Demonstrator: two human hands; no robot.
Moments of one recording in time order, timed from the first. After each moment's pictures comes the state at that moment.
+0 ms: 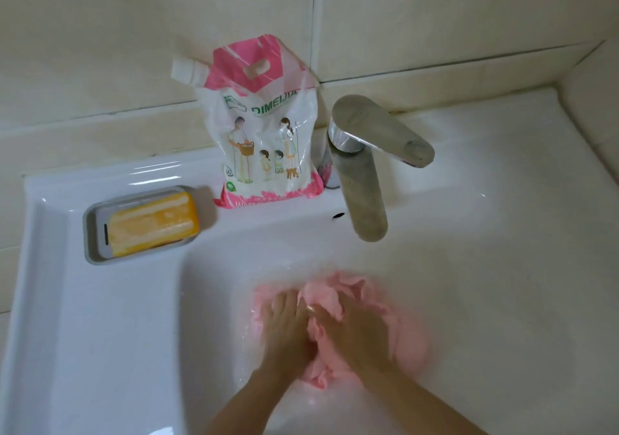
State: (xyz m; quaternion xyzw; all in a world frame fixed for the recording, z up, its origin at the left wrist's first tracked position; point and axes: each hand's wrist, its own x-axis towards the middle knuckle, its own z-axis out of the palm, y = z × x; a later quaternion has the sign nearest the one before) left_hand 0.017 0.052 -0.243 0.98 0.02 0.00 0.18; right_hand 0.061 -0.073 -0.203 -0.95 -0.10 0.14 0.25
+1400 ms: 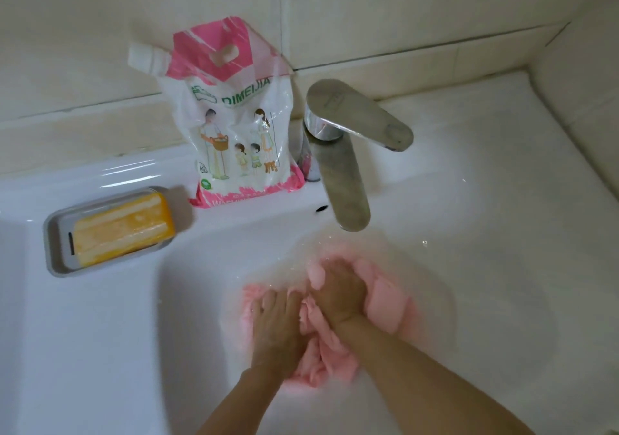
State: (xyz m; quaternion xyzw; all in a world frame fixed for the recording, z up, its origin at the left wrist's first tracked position) left_hand 0.020 0.053 -0.248 0.98 0.00 0.01 0.19; right_hand 0.103 -0.056 -0.220 -0.97 -0.04 0.14 0.18
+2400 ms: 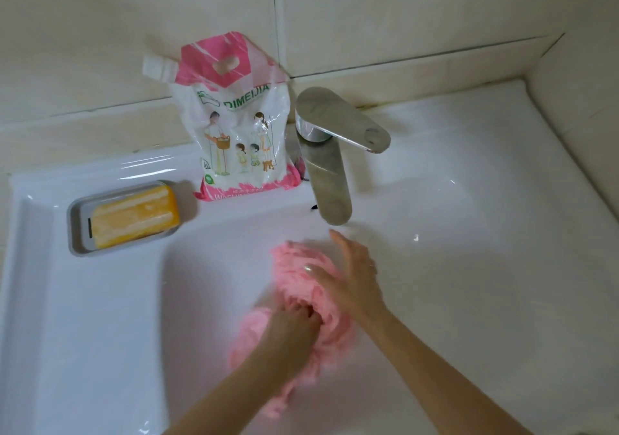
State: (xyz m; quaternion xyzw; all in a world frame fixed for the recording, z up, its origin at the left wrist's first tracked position) left_hand 0.034 0.027 -0.151 0.96 -0.13 -0.25 0.08; right_hand 0.102 -0.093 -0.157 -0.90 -0.03 0.21 0.38
